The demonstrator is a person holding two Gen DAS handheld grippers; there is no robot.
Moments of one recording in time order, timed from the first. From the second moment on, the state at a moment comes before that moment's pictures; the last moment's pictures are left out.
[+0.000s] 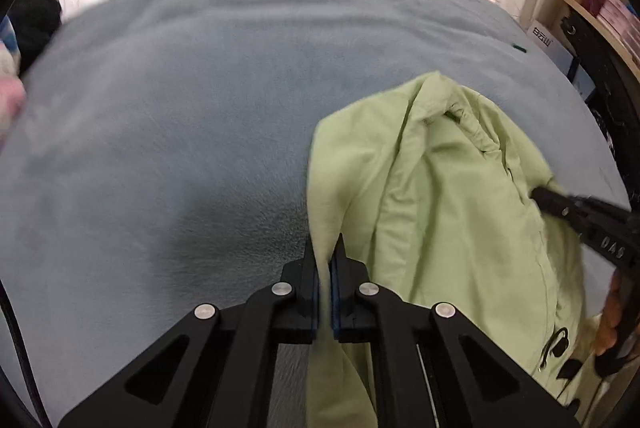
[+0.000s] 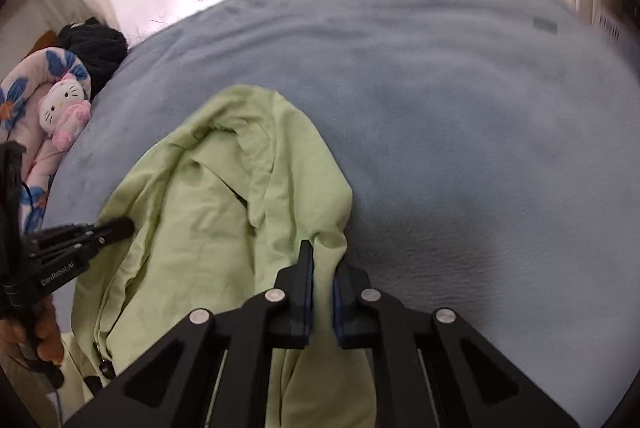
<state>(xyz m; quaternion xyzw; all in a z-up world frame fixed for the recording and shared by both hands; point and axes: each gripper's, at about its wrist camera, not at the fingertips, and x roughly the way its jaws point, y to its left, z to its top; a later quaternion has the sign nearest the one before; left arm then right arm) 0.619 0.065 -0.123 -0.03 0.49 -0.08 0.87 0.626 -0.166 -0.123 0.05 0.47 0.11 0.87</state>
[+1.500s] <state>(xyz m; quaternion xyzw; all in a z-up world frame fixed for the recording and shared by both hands) 0.271 0.090 -0.159 -0.28 0.55 -0.15 0.77 0.258 -0.191 -0.132 0.21 0.55 0.13 0.80</state>
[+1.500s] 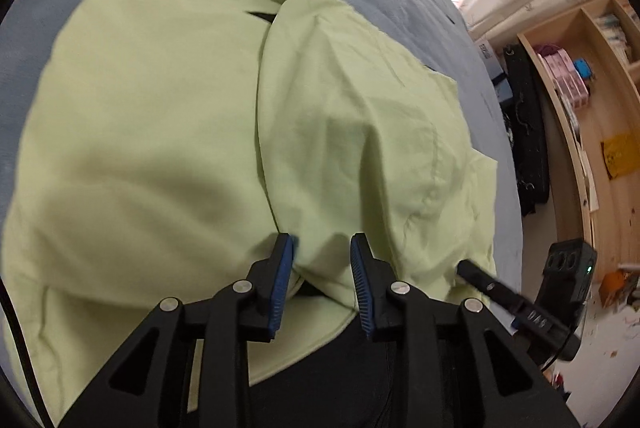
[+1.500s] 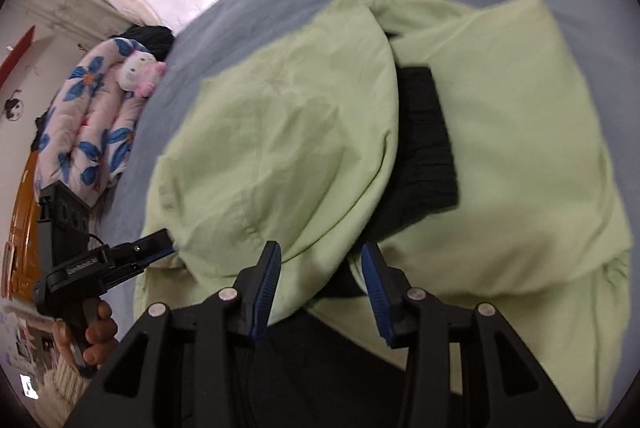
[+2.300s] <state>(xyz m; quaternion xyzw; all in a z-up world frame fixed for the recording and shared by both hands) 0.246 0.040 -0.091 -0.19 0.43 -0.15 0.87 0.243 -0.155 -0.067 0.13 0.42 0.12 0.89</state>
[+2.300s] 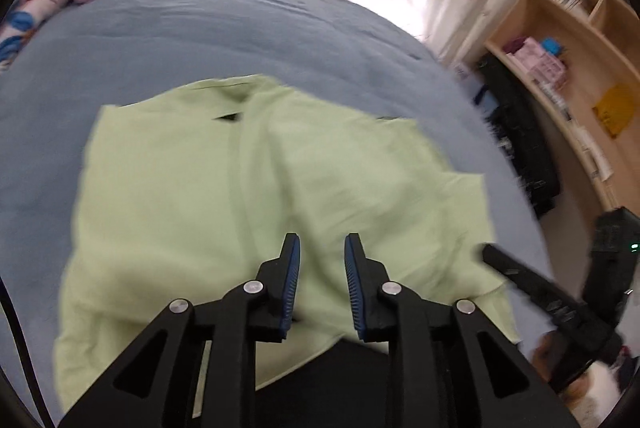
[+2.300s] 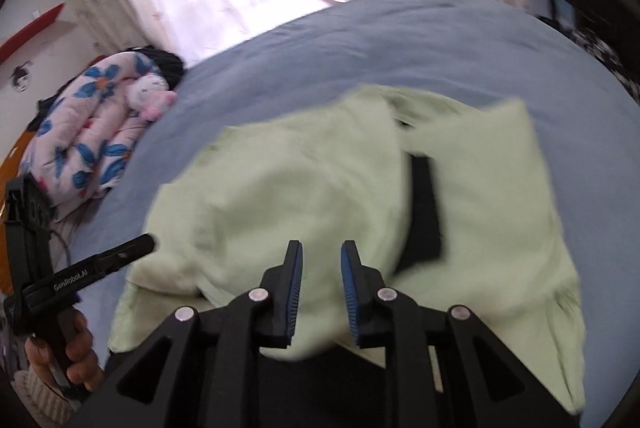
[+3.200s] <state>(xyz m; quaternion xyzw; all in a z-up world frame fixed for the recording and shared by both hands) 0.265 0.038 -0.141 -0.17 0.50 -0.10 0.85 0.264 -0.205 -0.113 0.19 0.44 0.09 0.87</state>
